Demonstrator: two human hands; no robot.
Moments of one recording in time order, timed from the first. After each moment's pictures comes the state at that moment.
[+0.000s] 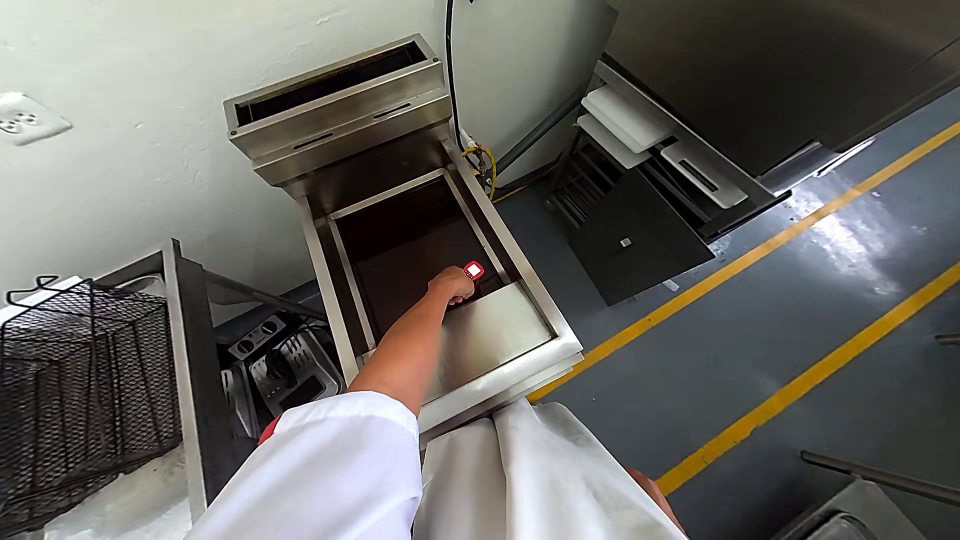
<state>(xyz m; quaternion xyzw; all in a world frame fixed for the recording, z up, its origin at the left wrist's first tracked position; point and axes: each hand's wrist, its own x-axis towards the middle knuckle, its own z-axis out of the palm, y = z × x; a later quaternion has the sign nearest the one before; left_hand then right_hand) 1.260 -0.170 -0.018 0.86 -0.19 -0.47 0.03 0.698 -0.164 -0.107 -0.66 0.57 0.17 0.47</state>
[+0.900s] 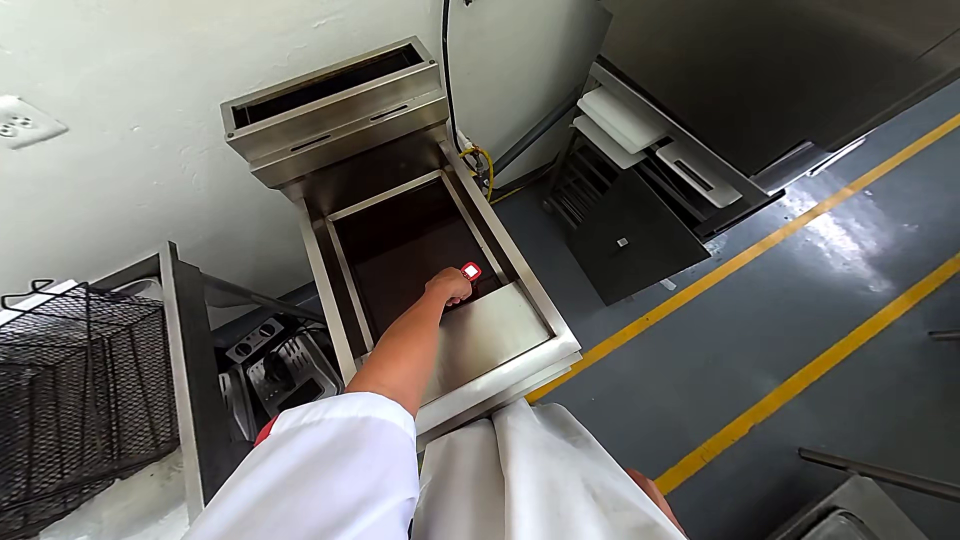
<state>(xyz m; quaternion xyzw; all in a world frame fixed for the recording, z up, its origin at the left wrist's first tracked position) 1.261 -0.168 -0.019 0.86 -0.19 -0.47 0.03 0.696 -0.162 -0.106 -0.66 0.57 0.17 0.47</state>
